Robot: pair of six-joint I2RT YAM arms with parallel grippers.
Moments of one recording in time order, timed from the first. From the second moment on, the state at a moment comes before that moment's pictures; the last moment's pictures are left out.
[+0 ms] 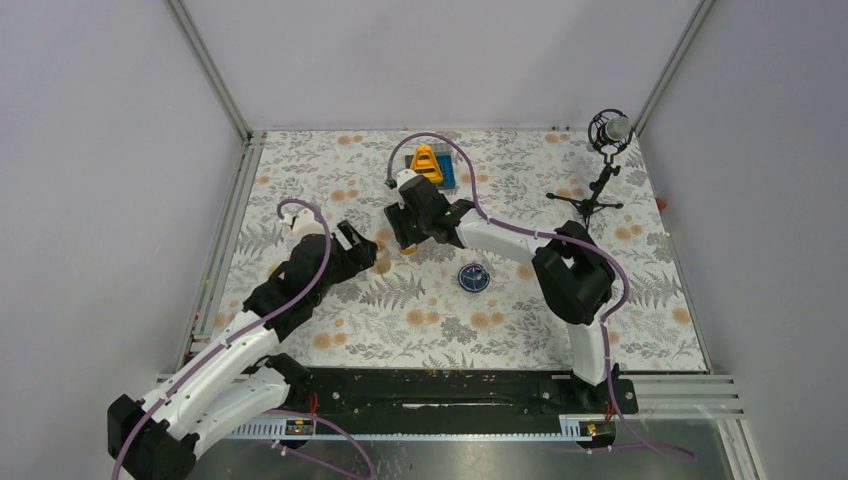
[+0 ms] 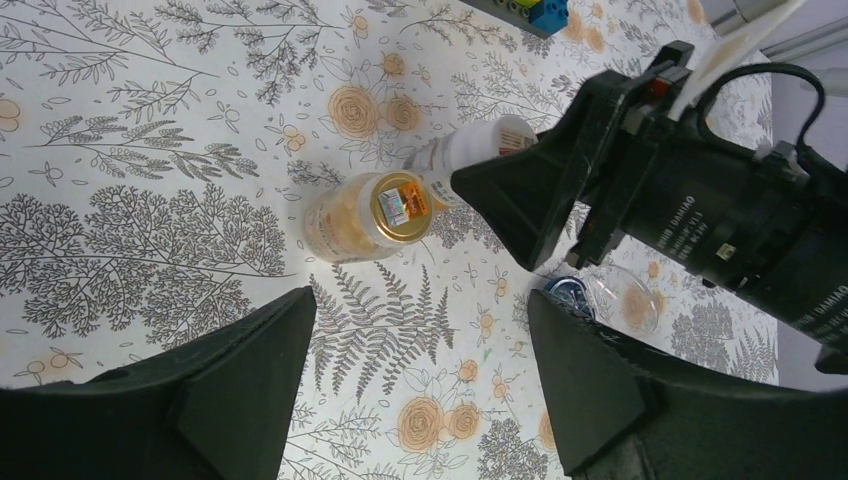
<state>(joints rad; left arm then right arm) -0.59 0.80 0.63 -0.34 -0.33 -0.84 0.82 2.00 1.49 -0.27 0.07 0.19</state>
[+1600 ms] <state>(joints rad) -0.79 1.26 0.64 0.68 0.36 -0.21 0.73 1.33 1.50 -0.88 -0.09 0.49</state>
